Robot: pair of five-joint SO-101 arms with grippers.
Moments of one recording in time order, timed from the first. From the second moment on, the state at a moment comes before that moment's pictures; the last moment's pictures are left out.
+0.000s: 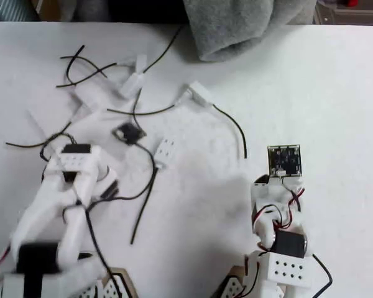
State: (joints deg) left arm -3.7 -18.2 50.7 62.3 -37.6; right arm 8.9 -85.8 88.7 47.6 14.3
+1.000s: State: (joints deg) left arm 21.1 -103.3 94.9 27.9 -8.0; right arm 8.9 -85.8 88.7 47.6 14.3
